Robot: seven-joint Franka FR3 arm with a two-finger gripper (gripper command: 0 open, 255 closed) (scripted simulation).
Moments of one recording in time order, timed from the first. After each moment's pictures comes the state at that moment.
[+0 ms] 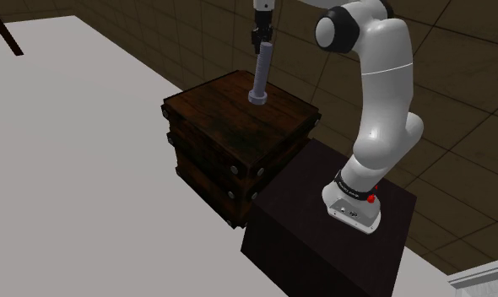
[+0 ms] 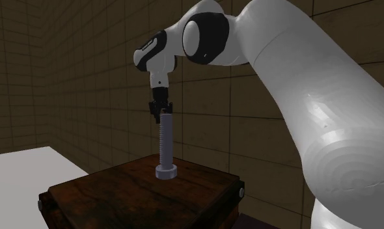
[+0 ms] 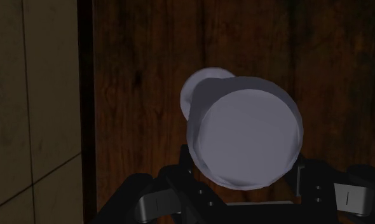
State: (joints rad) arm -0.21 0.61 -0.22 -1.09 0.10 1.55 -0.46
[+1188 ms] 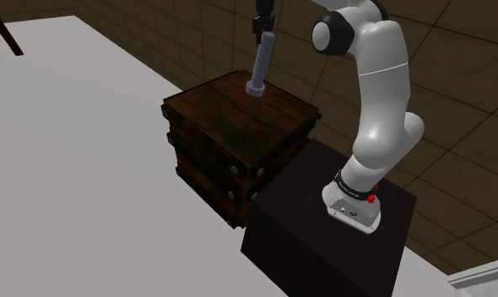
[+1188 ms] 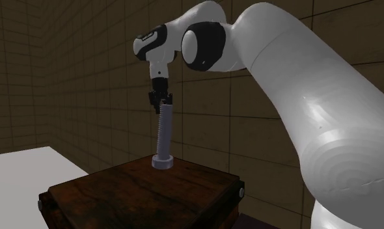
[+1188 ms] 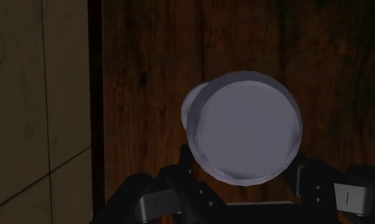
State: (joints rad) arm -0.23 0.66 -0.22 -0.89 0.10 1.40 -0.46
